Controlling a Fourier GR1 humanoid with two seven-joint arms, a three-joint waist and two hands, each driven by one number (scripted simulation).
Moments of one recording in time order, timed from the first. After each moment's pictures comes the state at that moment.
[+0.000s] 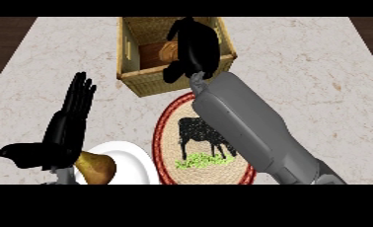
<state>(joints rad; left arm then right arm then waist) 0.02 0.08 -0.02 -1.71 0.05 0.10 0.01 -0.99 0.00 0.47 -1.05 0.73 -0.27 0.82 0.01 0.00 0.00</state>
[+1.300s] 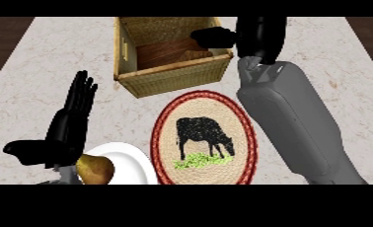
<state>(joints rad) 0.01 0.06 -0.02 -1.71 0.03 0.12 0.03 -0.91 -0.12 0.26 -1.41 0.86 -0.38 0.85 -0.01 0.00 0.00</state>
